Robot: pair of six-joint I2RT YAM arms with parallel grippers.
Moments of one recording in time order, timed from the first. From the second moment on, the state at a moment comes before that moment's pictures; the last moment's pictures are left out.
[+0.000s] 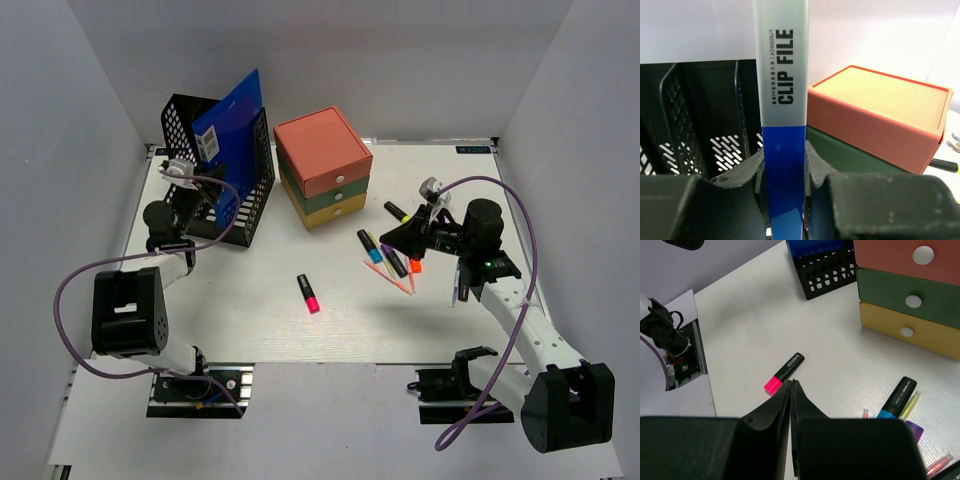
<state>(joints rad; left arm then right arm) 0.08 1.51 0.65 1.24 0.53 -0.21 0.20 1.01 0.67 0.12 -0.99 0.11</state>
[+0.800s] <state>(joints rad) 0.08 1.56 0.70 1.23 0.56 -0.22 0.20 1.01 0.67 0.13 -0.99 0.11</state>
